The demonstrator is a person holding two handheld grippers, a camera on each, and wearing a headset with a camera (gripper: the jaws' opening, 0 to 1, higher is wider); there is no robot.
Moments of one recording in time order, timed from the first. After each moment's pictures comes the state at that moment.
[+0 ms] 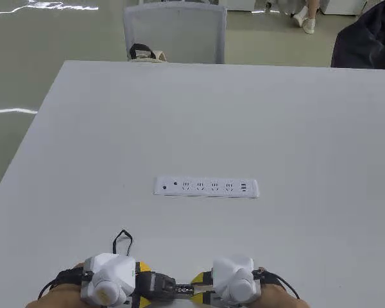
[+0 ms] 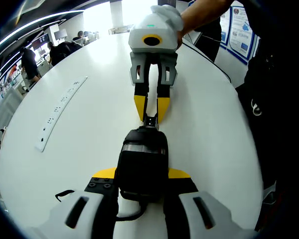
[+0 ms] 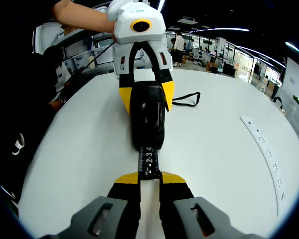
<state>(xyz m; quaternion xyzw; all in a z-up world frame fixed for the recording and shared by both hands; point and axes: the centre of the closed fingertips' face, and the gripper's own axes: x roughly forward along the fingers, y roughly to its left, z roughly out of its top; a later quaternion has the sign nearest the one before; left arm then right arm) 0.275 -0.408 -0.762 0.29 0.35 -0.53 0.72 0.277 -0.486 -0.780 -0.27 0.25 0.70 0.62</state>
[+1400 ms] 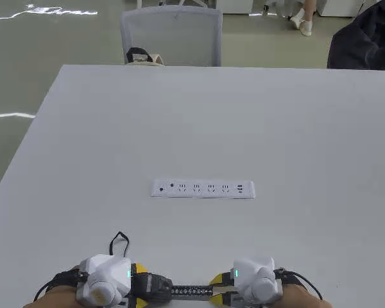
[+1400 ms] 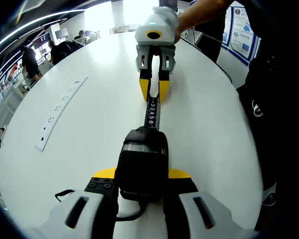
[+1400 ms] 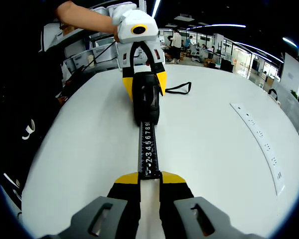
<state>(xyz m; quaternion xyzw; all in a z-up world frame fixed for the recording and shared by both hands) 0.275 -0.410 -0.760 0.29 0.35 -0.52 0.72 0.284 -0.538 -0.779 -0.27 0.26 0.69 0.62</state>
